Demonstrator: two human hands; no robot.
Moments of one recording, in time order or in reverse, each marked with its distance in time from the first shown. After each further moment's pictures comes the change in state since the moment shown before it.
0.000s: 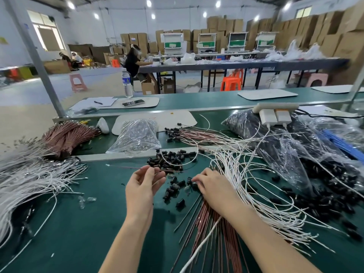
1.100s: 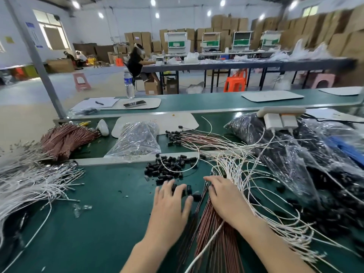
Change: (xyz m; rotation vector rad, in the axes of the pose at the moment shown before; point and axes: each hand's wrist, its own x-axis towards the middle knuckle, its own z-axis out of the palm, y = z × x) left_hand -0.010 -0.045 0.014 1.524 -0.436 0.392; right_hand 0.001 0.024 -0.002 0.172 0.037 0.144
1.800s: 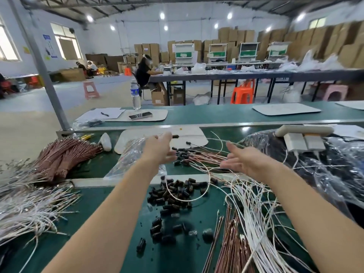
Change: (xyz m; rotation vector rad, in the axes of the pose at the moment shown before) left_hand 0.190 0.009 -0.121 -1.011 0.111 -0.437; right_hand 0.156 0.009 -0.091 1.030 -0.164 0.449
